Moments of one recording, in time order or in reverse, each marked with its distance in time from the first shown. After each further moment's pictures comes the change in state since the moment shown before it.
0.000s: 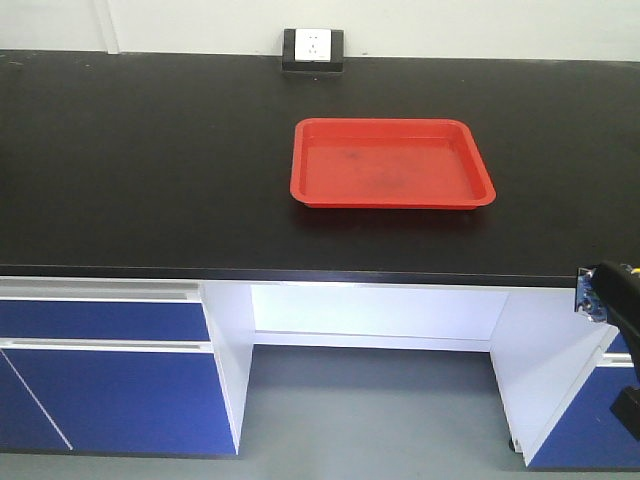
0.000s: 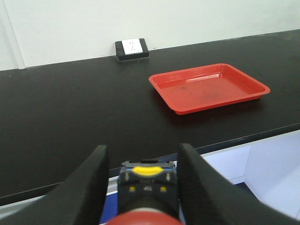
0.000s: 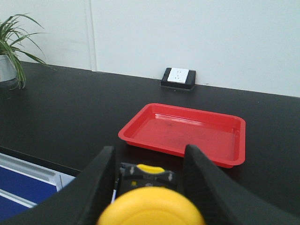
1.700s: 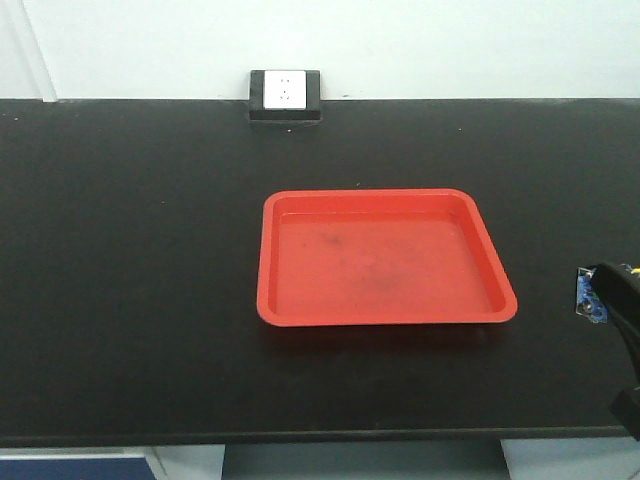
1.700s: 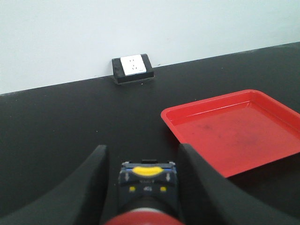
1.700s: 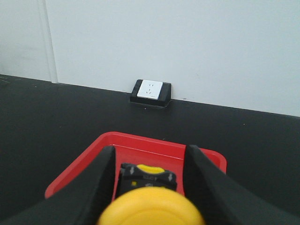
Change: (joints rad) left arm 0.000 0.000 0.000 0.000 0.000 0.000; right arm 0.000 0.000 0.000 0.000 0.000 0.000
